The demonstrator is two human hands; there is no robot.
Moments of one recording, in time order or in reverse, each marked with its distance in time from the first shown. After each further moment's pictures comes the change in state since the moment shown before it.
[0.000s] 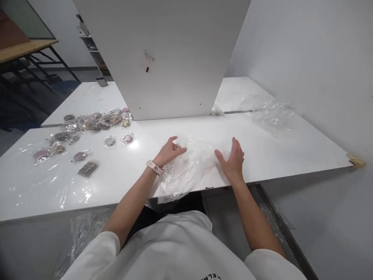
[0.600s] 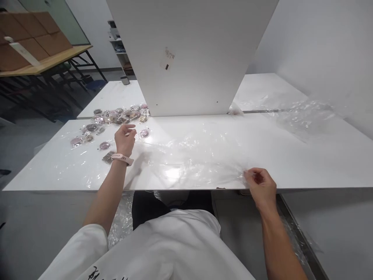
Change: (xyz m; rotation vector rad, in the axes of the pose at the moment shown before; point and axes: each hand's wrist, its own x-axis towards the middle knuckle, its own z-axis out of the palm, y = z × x) left_hand -0.030 -0.029 -0.168 0.159 0.867 0.181; right_hand -0.053 0.038 -0.032 0.288 -0.004 0.311
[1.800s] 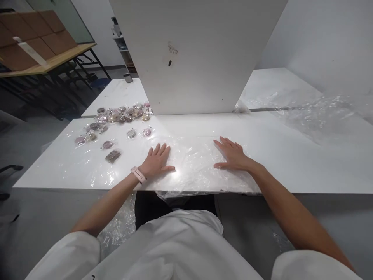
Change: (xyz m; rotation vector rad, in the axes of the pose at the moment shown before) left_hand -0.095 0.014 0.023 0.809 -1.017 0.327; right_hand 0.092 -0.049 0.077 -0.724 -0.881 -0.679
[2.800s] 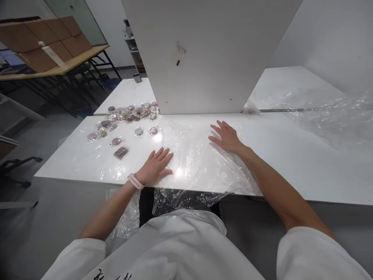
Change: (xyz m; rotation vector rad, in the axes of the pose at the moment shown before) left_hand -0.042 -0.002 0.004 -0.083 0.100 0.060; right_hand 0.089 -0.001 -0.011 0.020 0.204 0.013
